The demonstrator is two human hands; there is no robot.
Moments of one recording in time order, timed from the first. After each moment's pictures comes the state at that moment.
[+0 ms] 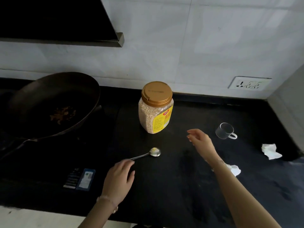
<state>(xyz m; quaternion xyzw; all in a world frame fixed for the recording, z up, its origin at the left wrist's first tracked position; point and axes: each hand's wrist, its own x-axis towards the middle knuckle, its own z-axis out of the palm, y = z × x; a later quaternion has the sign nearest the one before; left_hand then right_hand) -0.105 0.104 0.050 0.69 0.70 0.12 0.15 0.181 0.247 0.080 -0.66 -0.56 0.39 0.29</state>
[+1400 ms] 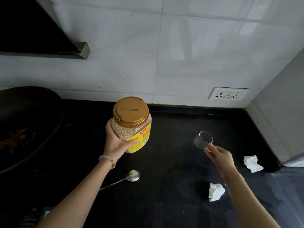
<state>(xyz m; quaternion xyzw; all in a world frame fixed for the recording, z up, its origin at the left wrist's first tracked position) -0.056 0.296 0.085 0.47 0.65 0.44 0.41 0.306 0.282 0.056 -0.68 -0.25 0.48 0.49</state>
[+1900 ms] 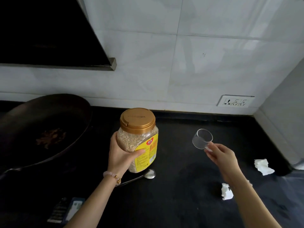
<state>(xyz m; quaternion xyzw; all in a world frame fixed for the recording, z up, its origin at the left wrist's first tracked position) -0.085 0.220 0.130 0.42 0.63 0.49 0.43 0.234 0.245 0.121 -0.61 -0.32 0.50 0.52</state>
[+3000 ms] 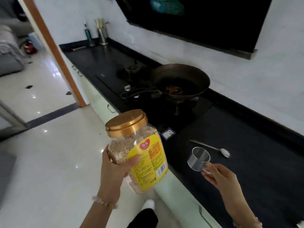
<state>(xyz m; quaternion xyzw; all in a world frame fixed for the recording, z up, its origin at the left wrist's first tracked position) -0.113 -0.160 0.153 0.08 0.66 0.70 0.26 0.083 0.055 0.132 -0.46 -0.57 0.65 0.20</state>
